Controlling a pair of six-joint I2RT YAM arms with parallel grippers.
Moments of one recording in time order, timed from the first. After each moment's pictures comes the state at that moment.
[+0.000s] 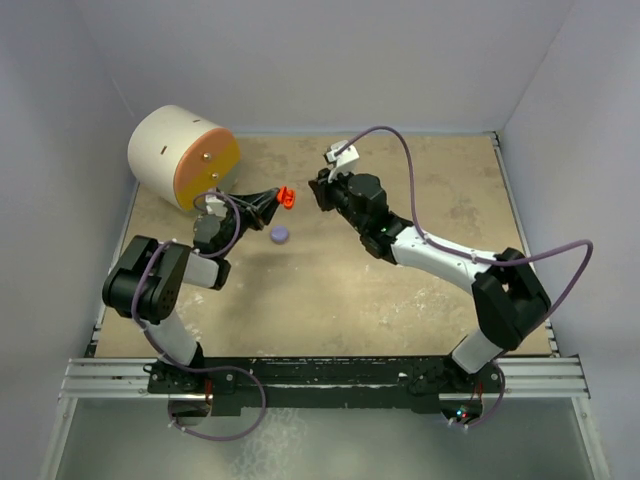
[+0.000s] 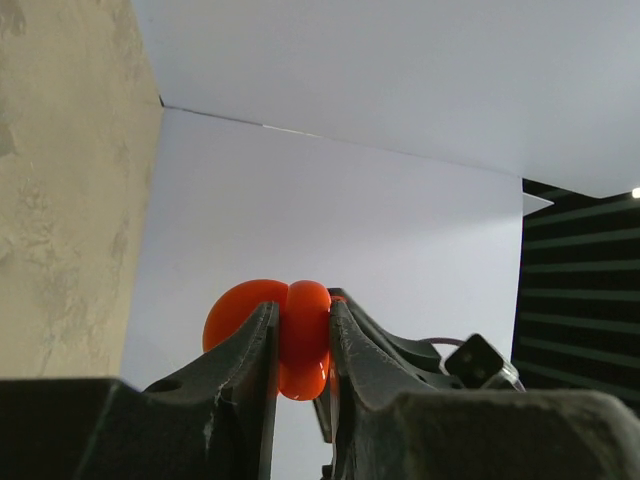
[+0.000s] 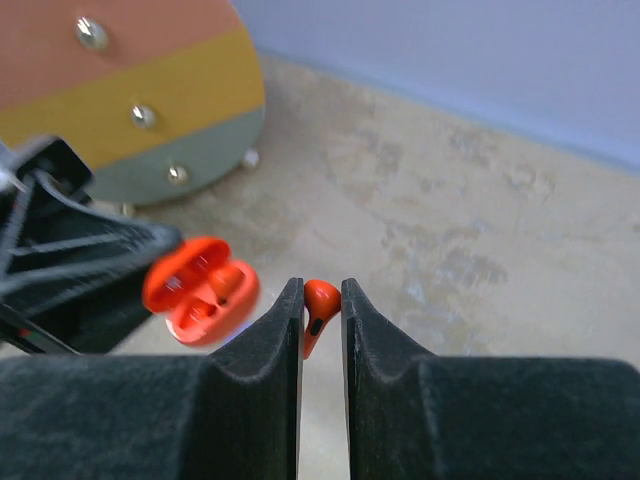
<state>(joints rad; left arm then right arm) -0.22 1.70 0.48 1.33 0.33 -1.86 0.73 1.62 1.10 0.37 0.16 0.11</state>
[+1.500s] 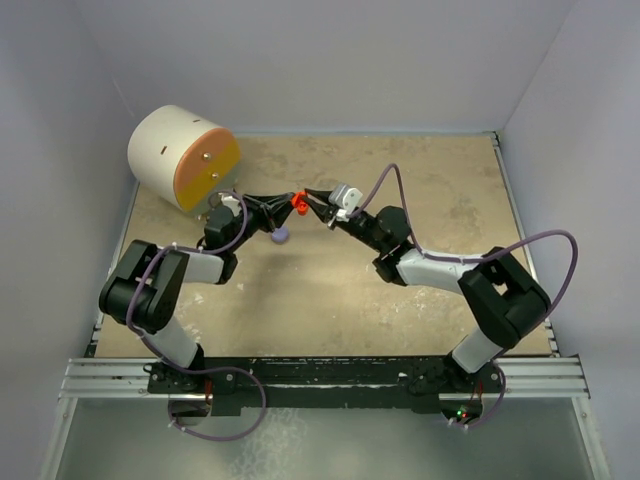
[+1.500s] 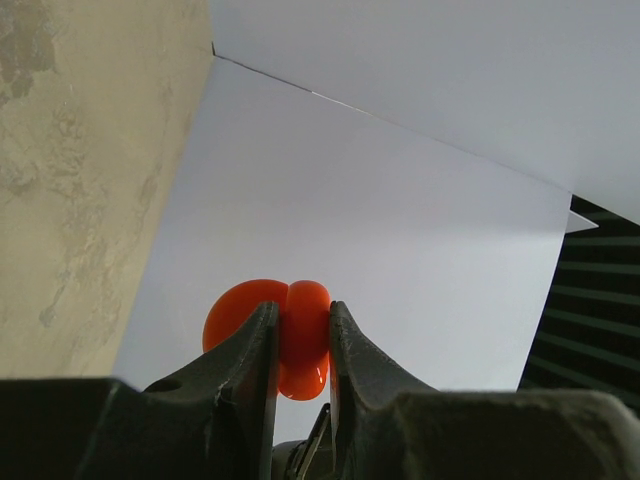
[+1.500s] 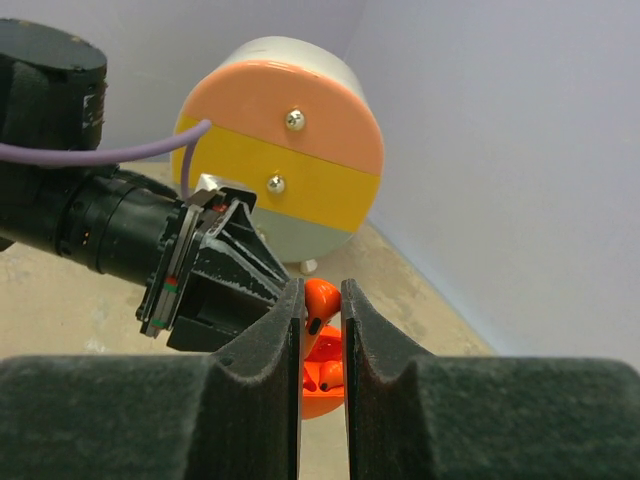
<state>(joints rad) -0.30 1.66 0.56 1.07 0.35 -1.90 0.69 1.61 0.78 1.12 -0.31 -0.26</state>
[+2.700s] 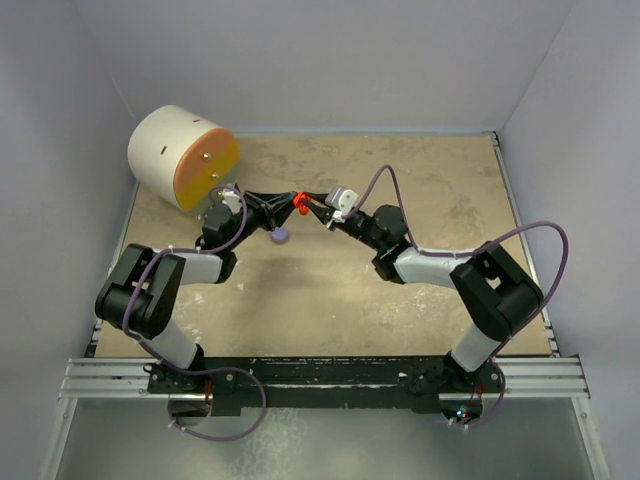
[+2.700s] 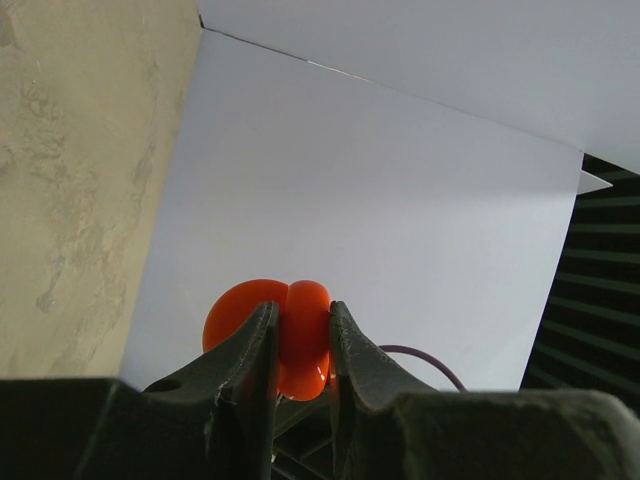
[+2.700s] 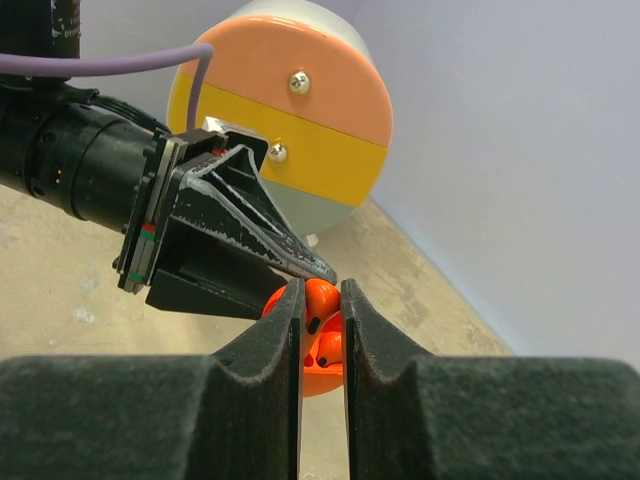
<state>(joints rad) -0.30 1.62 0.58 1.05 0.41 -1.86 0.67 1.66 0.78 1.12 -0.36 -0.30</state>
